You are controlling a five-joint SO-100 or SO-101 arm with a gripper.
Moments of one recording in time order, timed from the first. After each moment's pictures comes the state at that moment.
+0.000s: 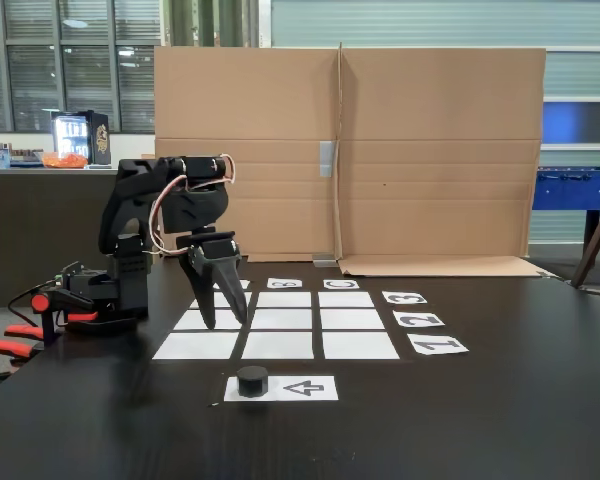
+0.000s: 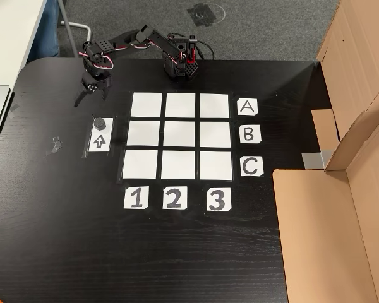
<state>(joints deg) 47.5 53.9 43.4 91.6 0.7</state>
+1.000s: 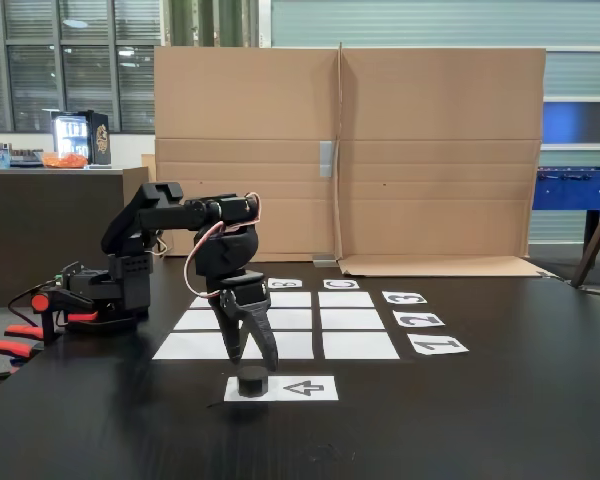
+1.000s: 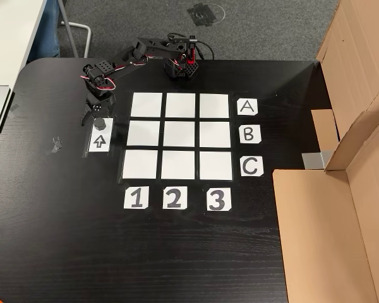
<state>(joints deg) 42.8 35.7 29.4 93.1 3.4</state>
